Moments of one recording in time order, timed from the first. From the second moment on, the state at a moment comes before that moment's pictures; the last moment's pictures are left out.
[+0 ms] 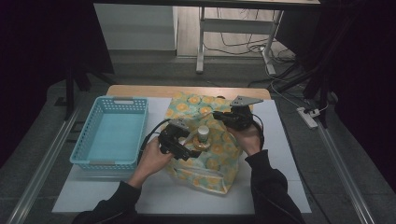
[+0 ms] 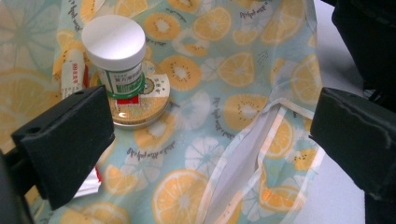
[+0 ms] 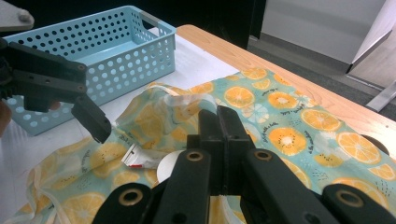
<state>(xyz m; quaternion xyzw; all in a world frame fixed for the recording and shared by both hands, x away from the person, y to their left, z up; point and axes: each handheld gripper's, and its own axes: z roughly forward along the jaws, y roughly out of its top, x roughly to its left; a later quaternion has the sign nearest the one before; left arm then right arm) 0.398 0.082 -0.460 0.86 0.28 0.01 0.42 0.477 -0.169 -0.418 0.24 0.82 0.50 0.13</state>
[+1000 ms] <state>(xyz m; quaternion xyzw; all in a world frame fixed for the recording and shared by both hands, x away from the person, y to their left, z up) 0.377 0.079 -0.501 0.89 0.28 0.03 0.37 0.473 -0.168 -0.418 0.23 0.83 0.50 0.13</state>
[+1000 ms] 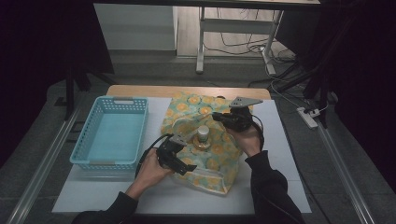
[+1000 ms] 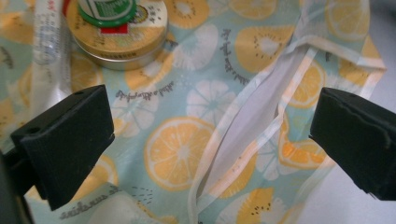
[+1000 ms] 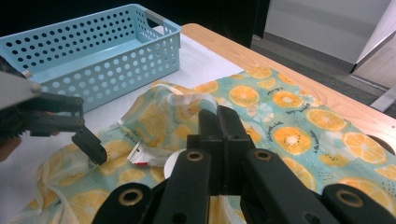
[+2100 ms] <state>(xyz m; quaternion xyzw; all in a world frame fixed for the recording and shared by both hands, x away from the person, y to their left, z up) 0.384 0.083 -0.525 0.91 0.29 0.05 0.29 0.473 -0.166 -0.420 0.23 0.83 0.49 0.13</state>
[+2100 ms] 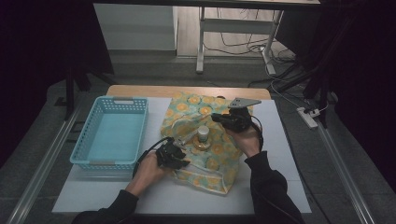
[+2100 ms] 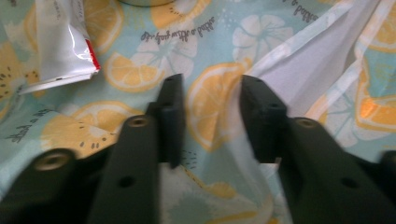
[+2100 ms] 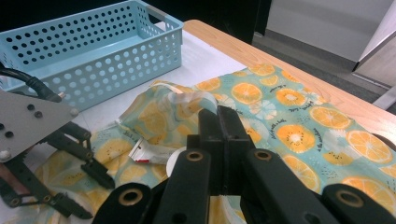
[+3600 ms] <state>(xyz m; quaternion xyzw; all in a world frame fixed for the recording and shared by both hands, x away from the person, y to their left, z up) 0.394 0.106 -0.466 0.86 0.34 -0.02 0.39 0.470 -0.165 -0.406 0.22 0.84 0.49 0.10</state>
